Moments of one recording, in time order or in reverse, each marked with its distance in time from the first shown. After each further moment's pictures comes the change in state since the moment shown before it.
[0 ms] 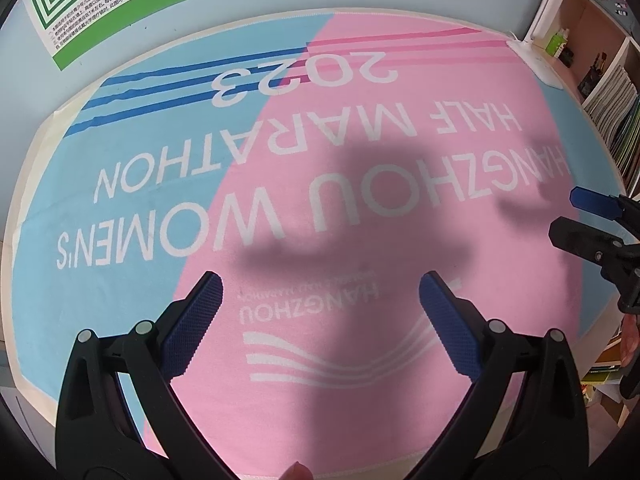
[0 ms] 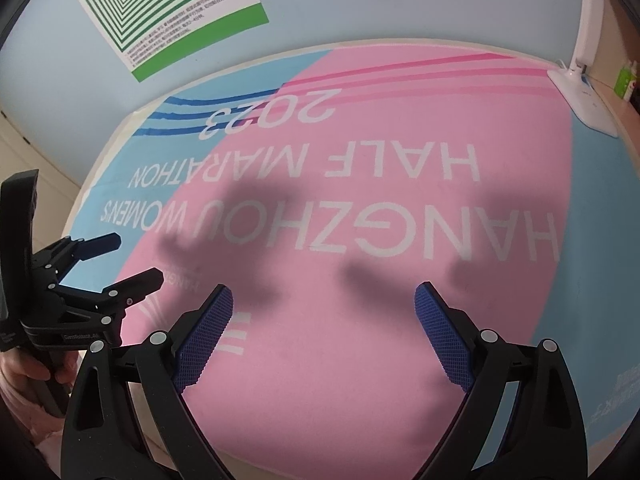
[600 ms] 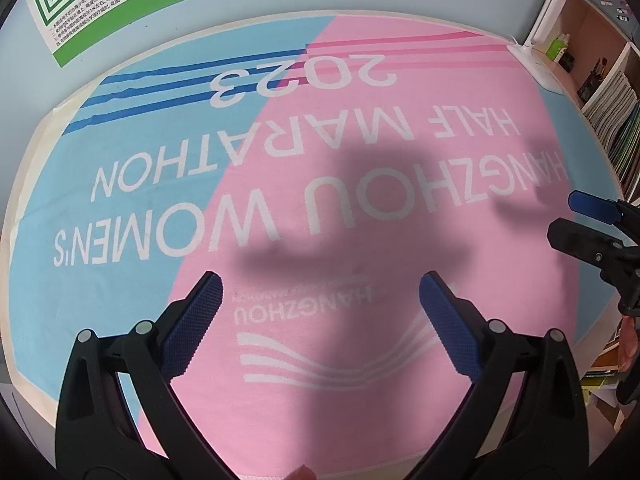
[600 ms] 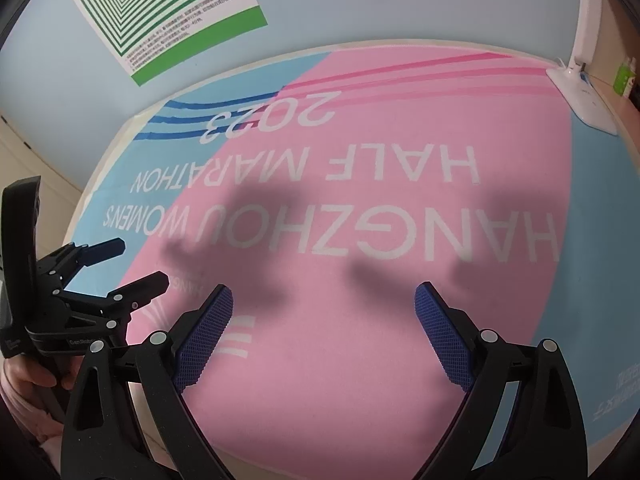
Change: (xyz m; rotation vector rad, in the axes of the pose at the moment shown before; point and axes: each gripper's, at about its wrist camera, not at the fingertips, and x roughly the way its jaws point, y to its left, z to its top) left arm -0.001 0.000 0.002 -0.010 -0.006 -0.010; right arm -0.004 0.000 0.003 0.015 -0.006 0.004
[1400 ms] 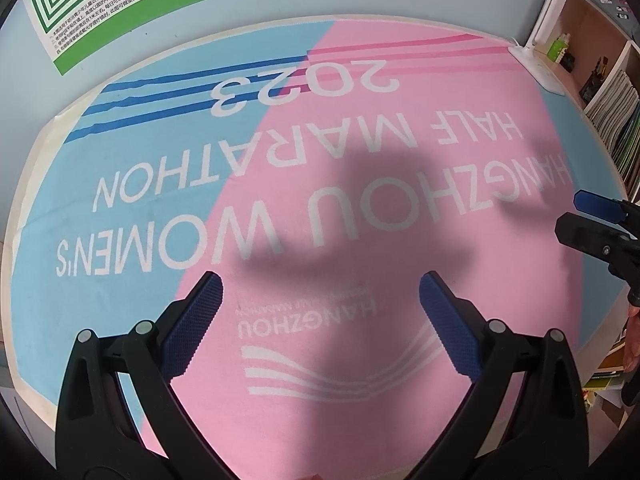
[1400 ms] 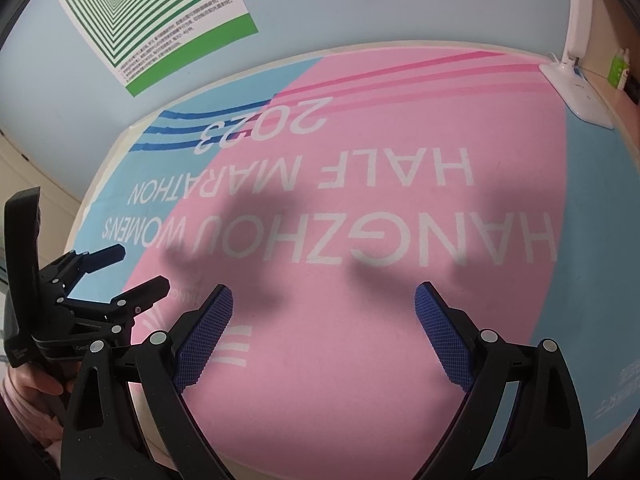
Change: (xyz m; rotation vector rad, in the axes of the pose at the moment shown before) left arm 0.002 -0.002 0.002 0.003 -0.023 0.022; right arm 0.000 -0.006 0.004 0.031 -0.015 -0.002
